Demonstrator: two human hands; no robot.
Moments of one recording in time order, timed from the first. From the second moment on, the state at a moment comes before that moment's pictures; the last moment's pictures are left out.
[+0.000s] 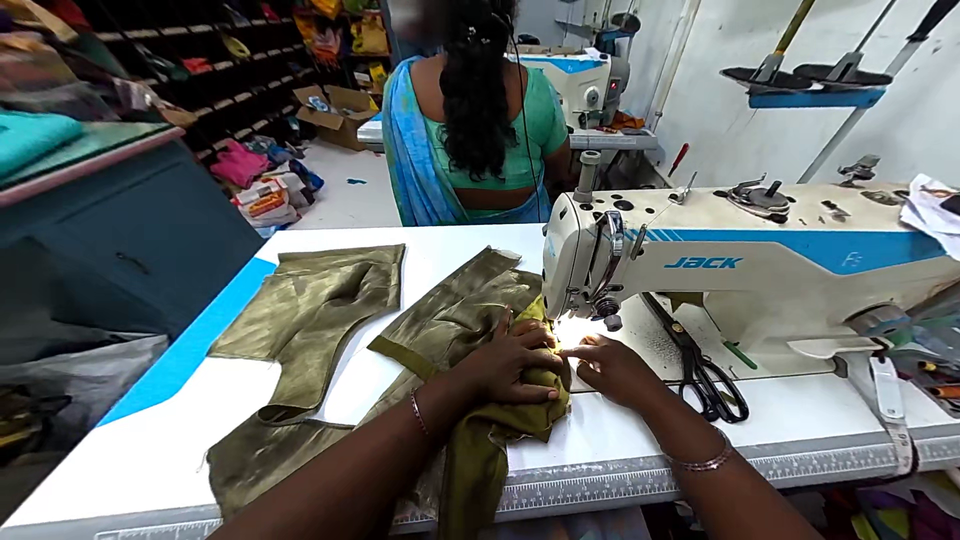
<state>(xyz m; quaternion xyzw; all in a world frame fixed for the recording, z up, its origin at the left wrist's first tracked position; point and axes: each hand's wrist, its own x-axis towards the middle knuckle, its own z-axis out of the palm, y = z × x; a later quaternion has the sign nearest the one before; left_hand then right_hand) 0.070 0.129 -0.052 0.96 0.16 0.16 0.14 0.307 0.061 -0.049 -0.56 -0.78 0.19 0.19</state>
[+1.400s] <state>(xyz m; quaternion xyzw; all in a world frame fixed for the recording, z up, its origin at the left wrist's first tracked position) 0.093 0.078 -0.065 0.95 0.15 0.26 -0.06 0.317 0.065 -0.064 -0.49 -0.81 0.16 0.27</state>
